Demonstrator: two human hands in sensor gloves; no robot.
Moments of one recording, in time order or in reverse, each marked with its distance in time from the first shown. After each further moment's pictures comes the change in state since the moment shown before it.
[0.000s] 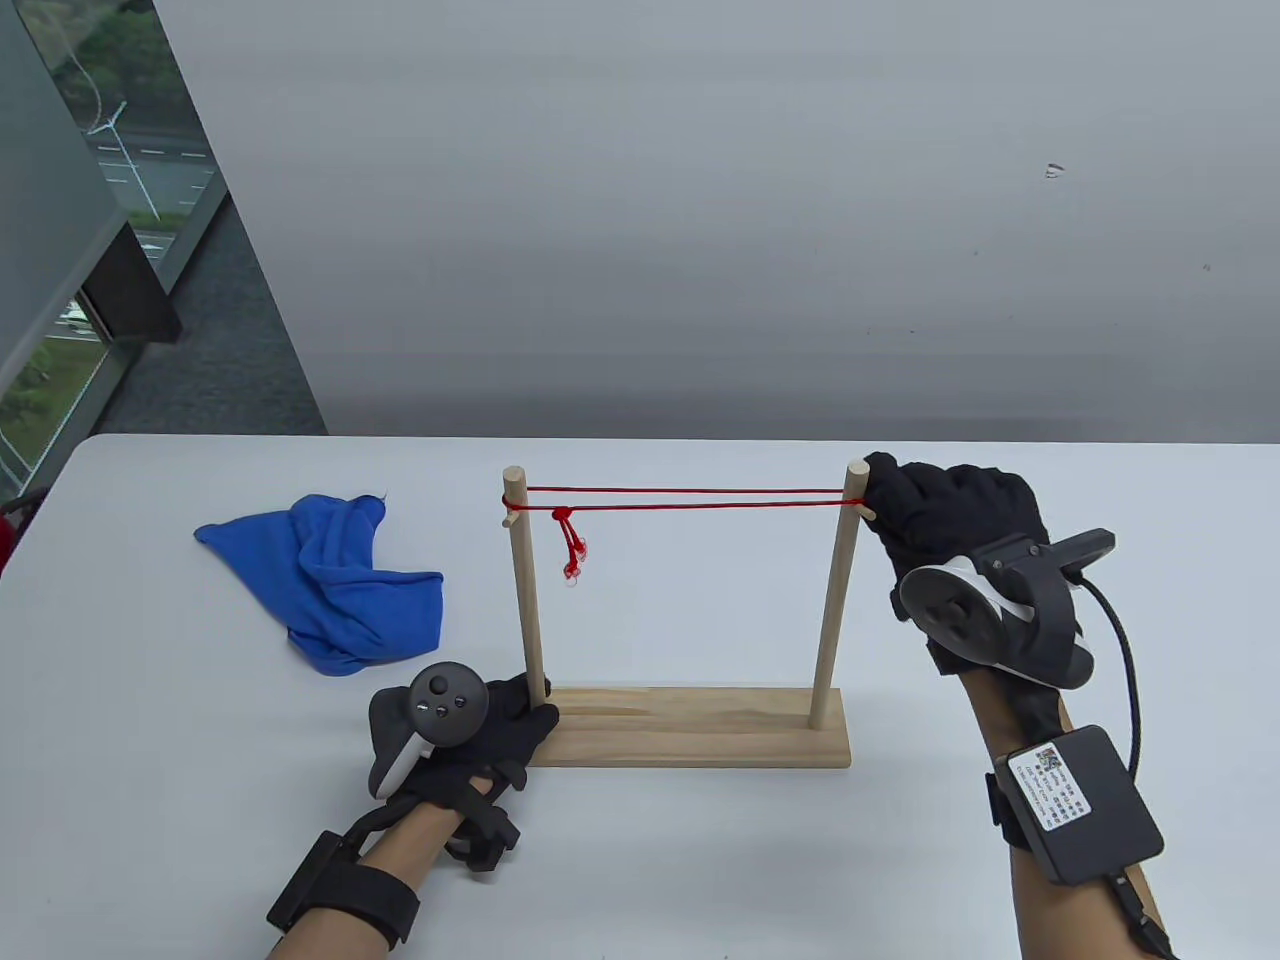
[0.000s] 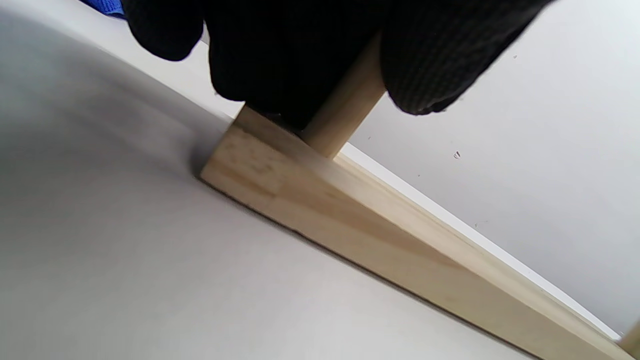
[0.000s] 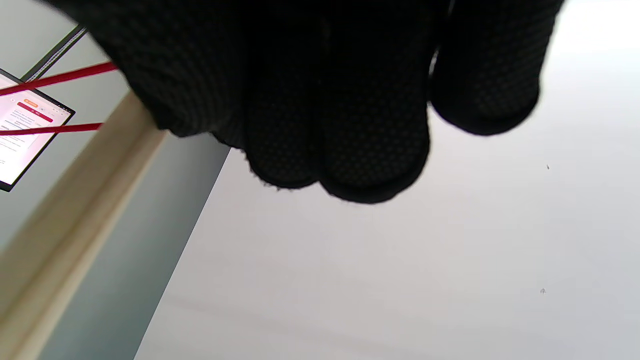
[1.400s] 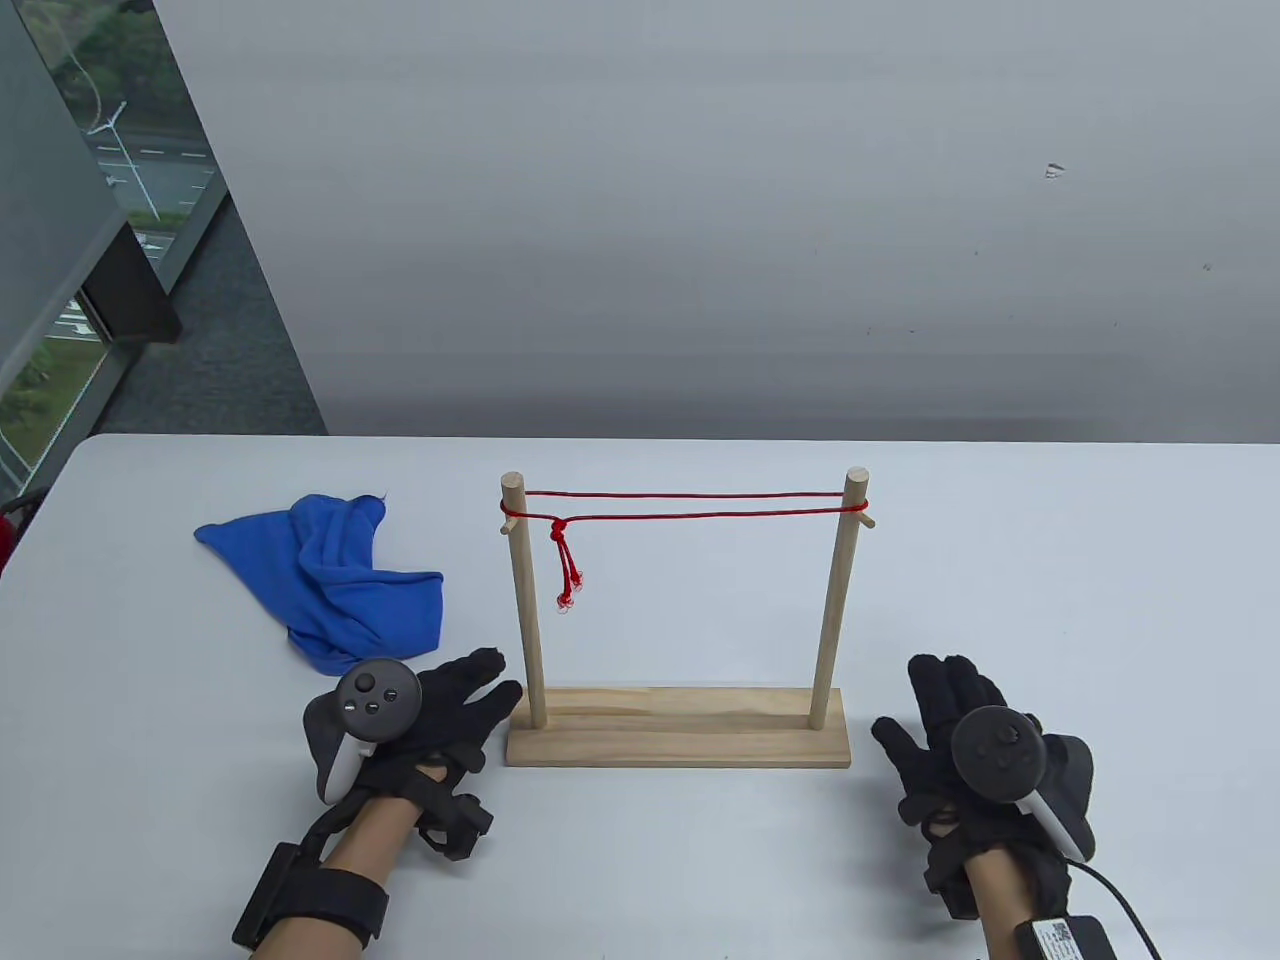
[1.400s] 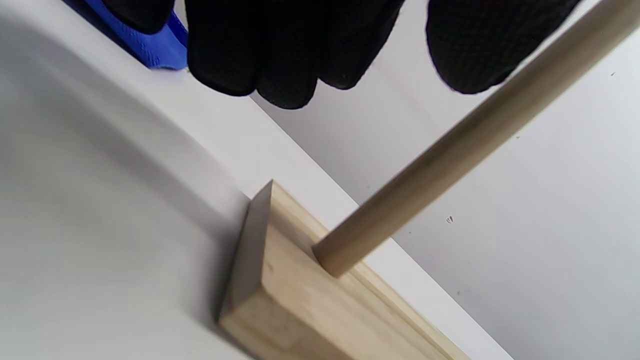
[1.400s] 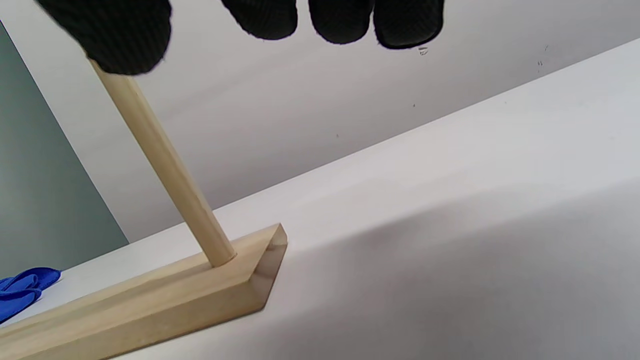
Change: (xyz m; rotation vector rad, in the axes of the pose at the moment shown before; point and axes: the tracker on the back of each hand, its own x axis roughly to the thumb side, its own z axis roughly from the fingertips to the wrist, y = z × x) left_hand -0.035 0.034 0.006 0.109 0.046 0.185; right_hand -0.026 0.124 0.208 0.687 0.505 -0.405
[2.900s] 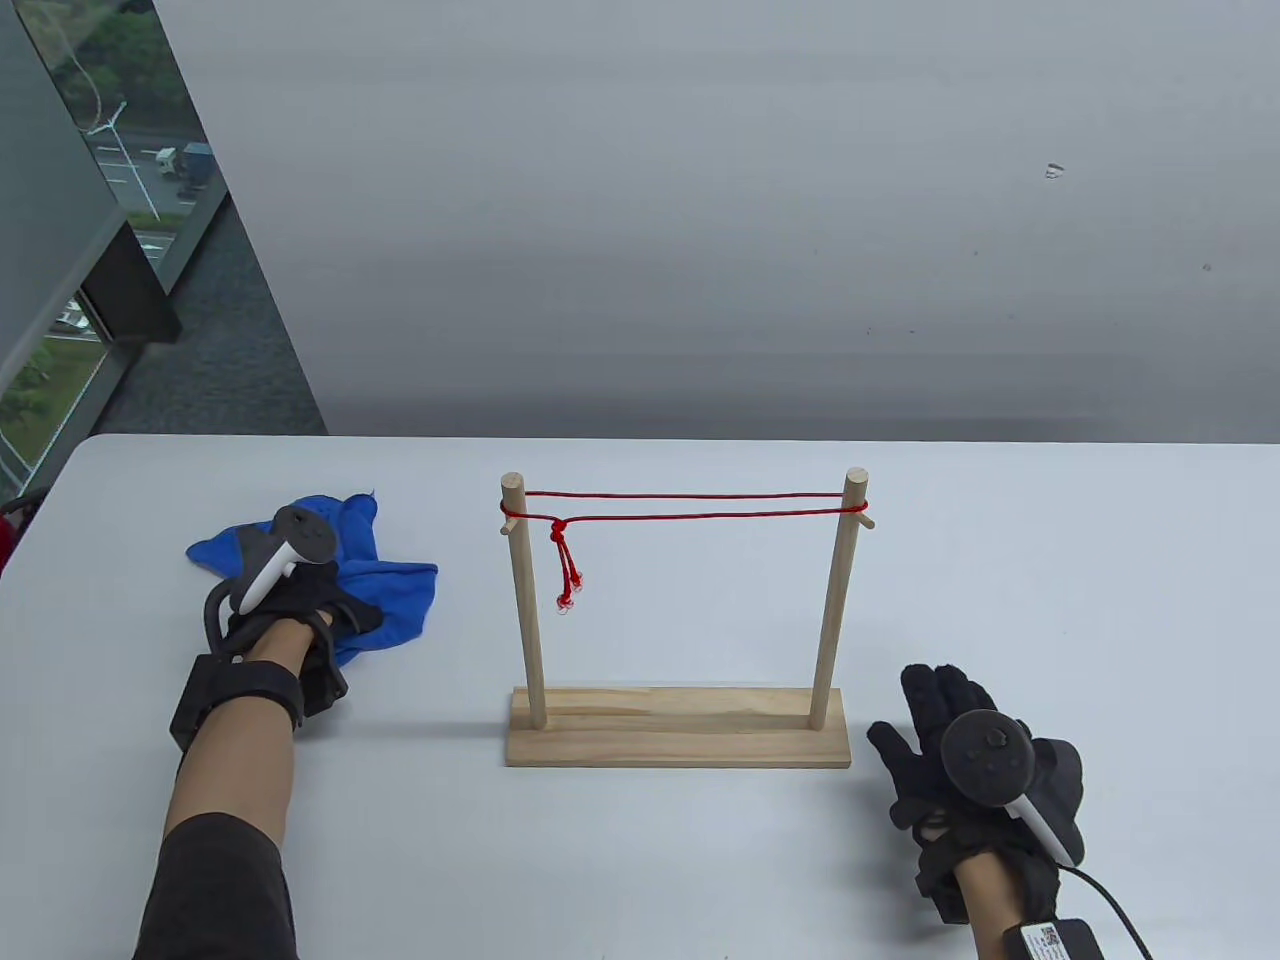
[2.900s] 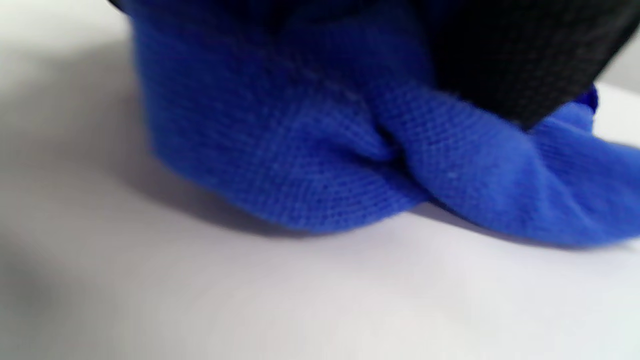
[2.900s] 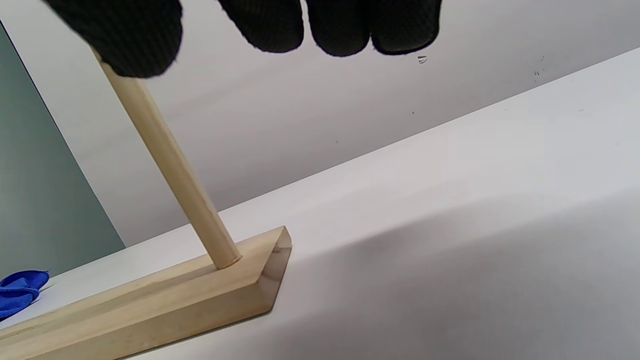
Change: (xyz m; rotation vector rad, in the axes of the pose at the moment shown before) left_hand -0.098 0.088 -0.136 -0.150 0.487 -0.526; right_hand 0.004 0.002 0.000 -0.050 0.003 0.013
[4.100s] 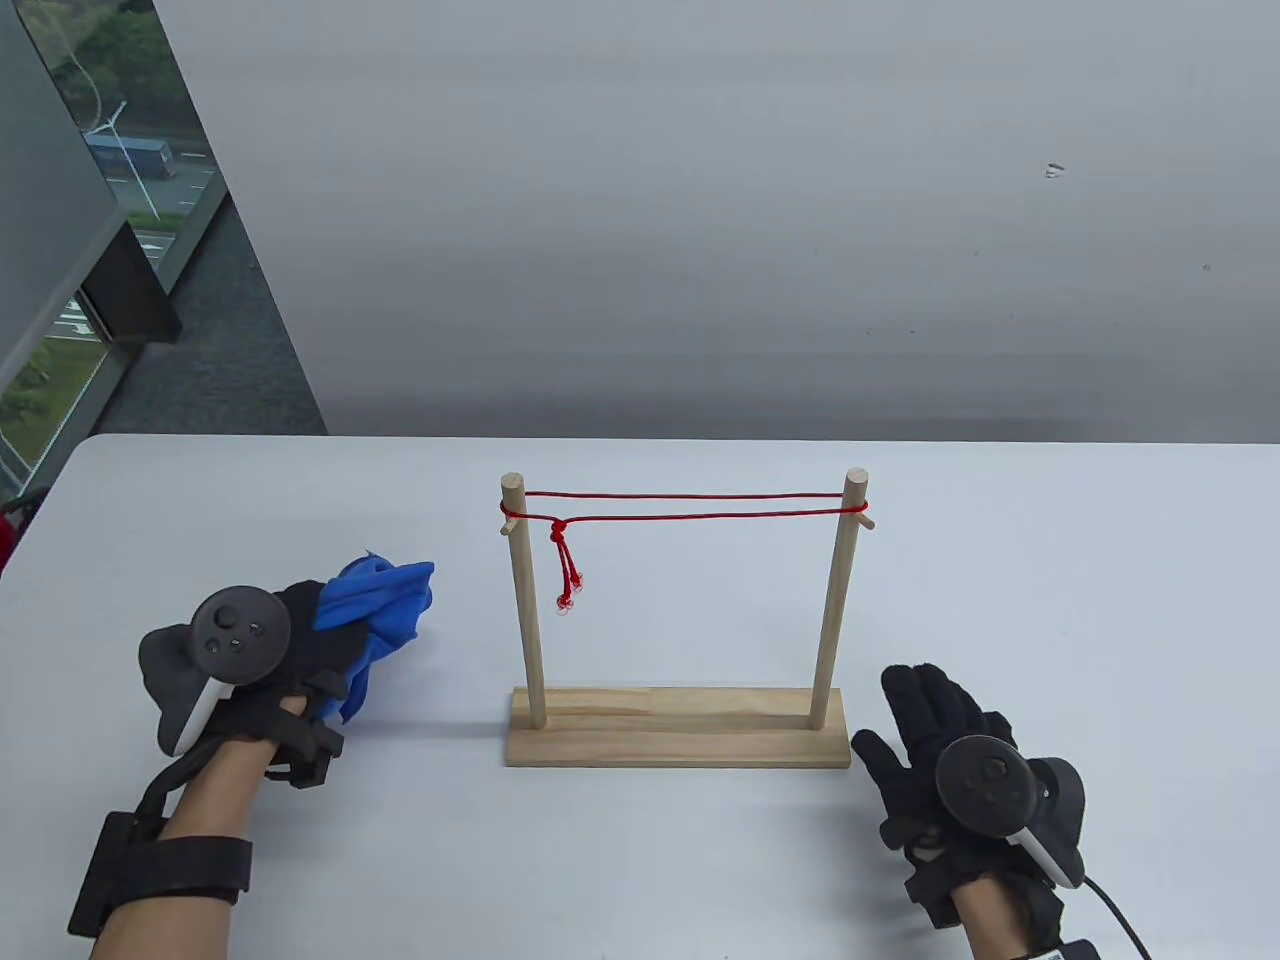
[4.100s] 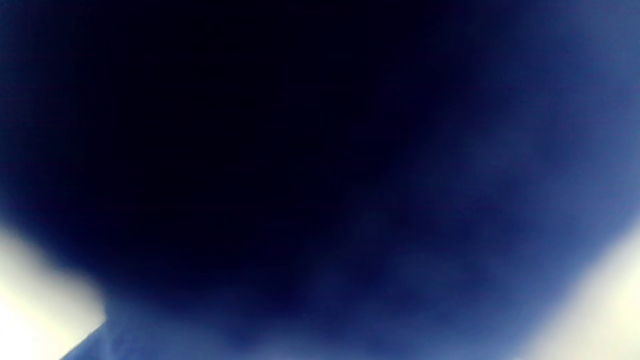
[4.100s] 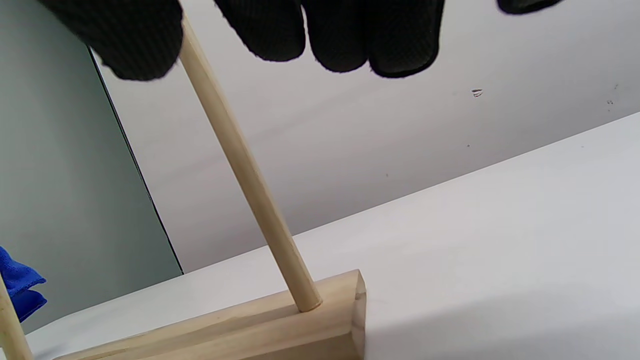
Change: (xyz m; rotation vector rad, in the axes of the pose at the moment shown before) left_hand 0.007 0.073 0.203 0.498 -0.331 0.203; right_hand 0.026 -0.014 0.019 -0.094 -0.166 -0.037
